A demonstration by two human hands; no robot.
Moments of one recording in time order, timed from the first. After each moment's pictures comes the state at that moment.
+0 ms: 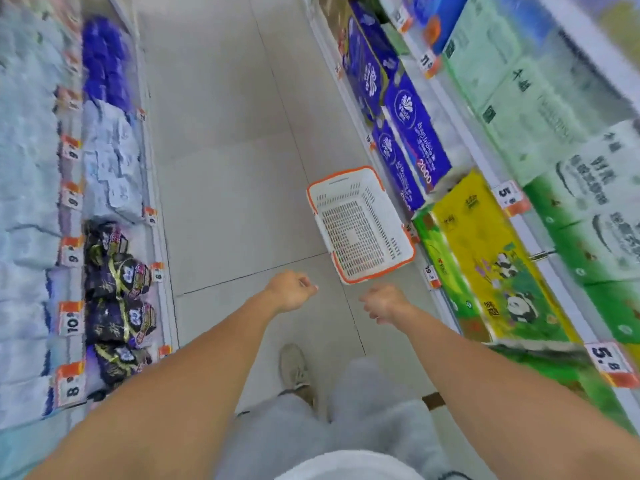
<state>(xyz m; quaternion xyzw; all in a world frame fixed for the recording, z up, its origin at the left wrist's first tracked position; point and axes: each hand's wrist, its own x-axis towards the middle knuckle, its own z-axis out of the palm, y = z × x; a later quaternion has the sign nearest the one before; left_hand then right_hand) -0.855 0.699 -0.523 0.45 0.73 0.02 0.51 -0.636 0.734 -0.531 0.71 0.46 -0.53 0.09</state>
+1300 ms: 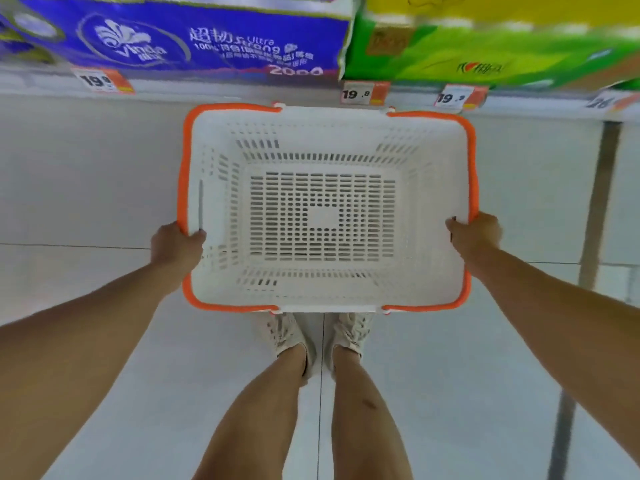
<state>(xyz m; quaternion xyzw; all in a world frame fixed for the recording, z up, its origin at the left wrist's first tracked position) -0.870 1.283 -1.007 0.69 0.62 -0.20 0.32 -0.618 0.912 -1.033 0.91 -0.22 -0.29 -0.18</state>
